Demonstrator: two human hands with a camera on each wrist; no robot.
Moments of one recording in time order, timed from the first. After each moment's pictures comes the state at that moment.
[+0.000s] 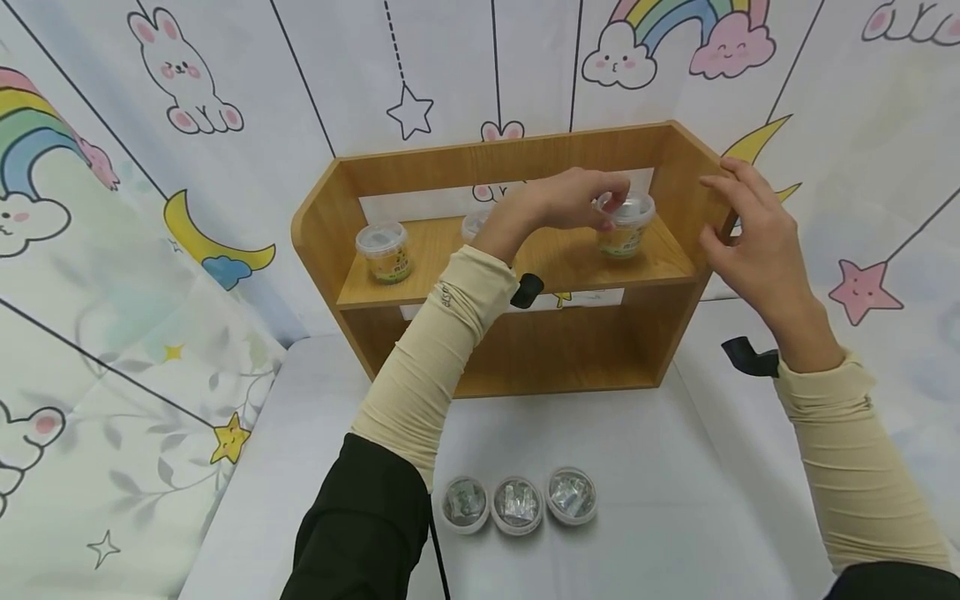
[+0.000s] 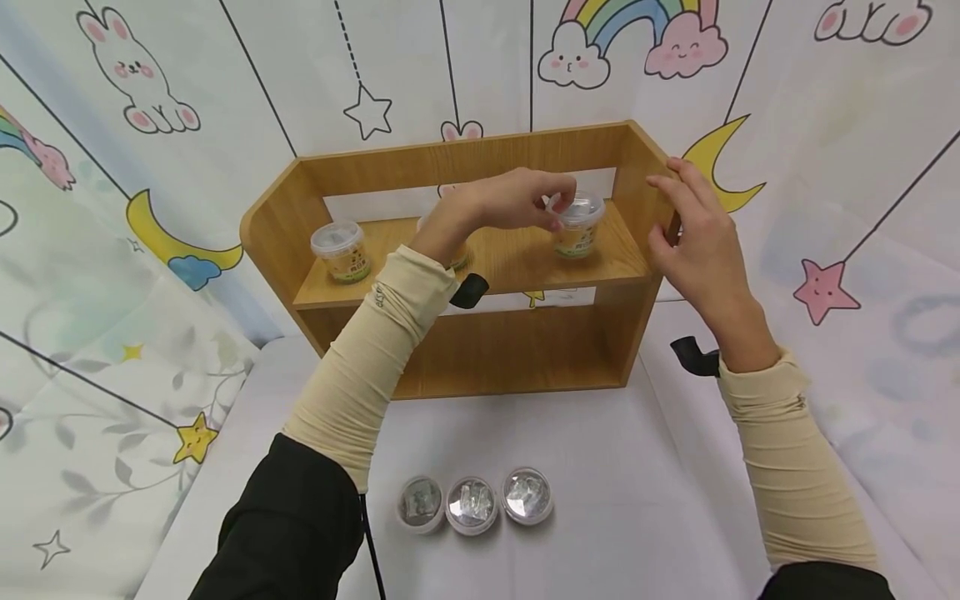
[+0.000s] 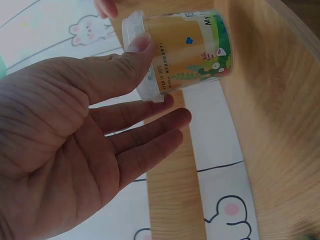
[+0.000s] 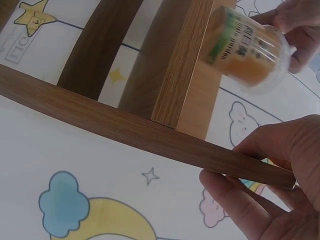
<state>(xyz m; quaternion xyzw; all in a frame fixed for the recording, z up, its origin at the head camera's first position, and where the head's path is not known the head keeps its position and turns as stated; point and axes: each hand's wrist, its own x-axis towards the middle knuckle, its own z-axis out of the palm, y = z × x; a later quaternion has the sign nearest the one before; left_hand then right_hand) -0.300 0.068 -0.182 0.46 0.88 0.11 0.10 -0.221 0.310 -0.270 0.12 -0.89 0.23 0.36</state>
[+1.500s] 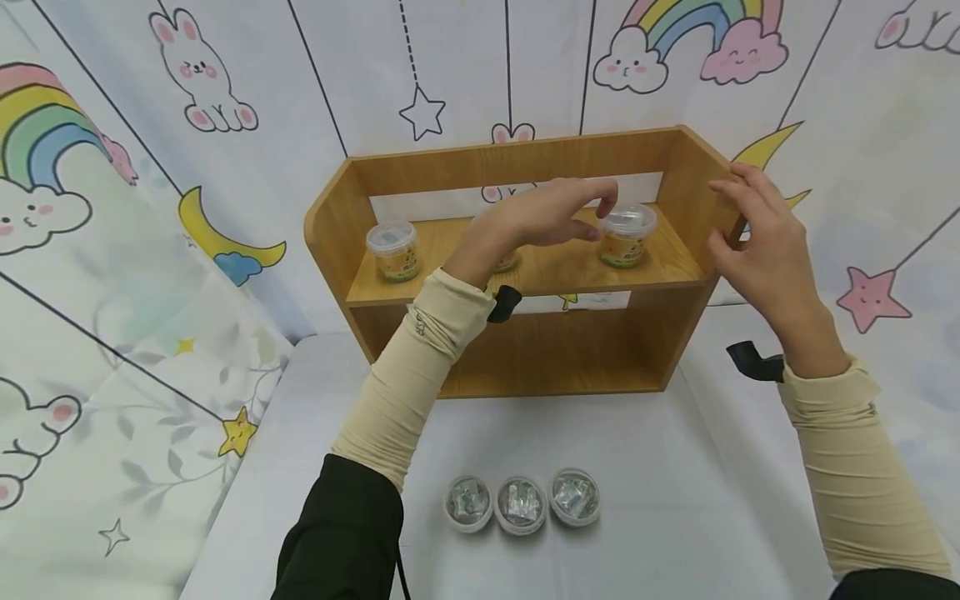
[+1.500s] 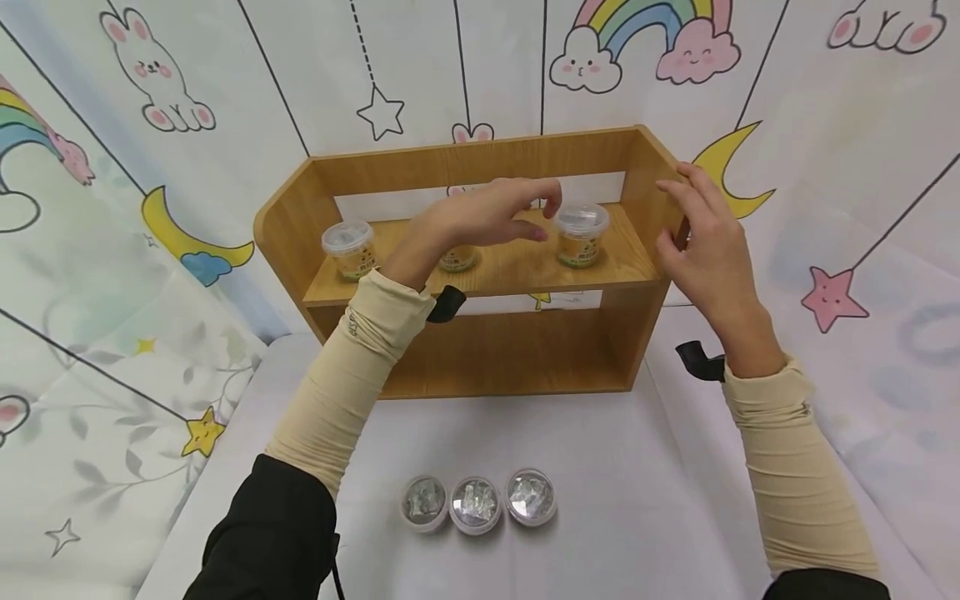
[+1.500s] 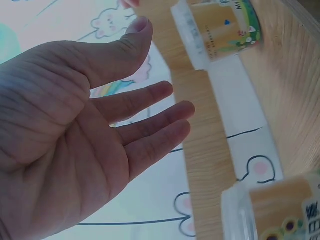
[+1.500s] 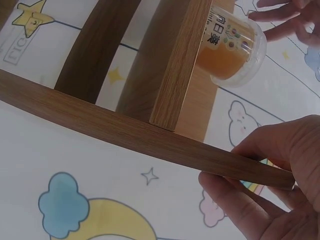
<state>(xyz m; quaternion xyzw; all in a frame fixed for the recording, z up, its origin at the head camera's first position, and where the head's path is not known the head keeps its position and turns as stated) -0.281 0.033 -0.185 0.49 0.86 0.12 0.04 -0.222 0.307 -0.271 0.11 -0.89 0.24 0.36</state>
